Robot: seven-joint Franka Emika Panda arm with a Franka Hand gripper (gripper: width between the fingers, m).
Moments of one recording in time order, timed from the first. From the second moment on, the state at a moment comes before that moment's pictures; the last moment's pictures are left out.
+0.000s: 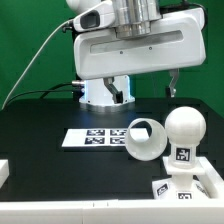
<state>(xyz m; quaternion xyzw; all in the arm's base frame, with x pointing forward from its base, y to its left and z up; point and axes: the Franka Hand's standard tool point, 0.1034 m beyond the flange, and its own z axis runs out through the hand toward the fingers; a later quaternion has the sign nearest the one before) 0.557 0.035 0.149 -0.99 0.12 -0.01 0.08</state>
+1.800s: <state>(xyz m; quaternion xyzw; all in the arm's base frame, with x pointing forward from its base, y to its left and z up) 0.462 -0.005 0.078 -0.92 0.15 0.36 0.08</state>
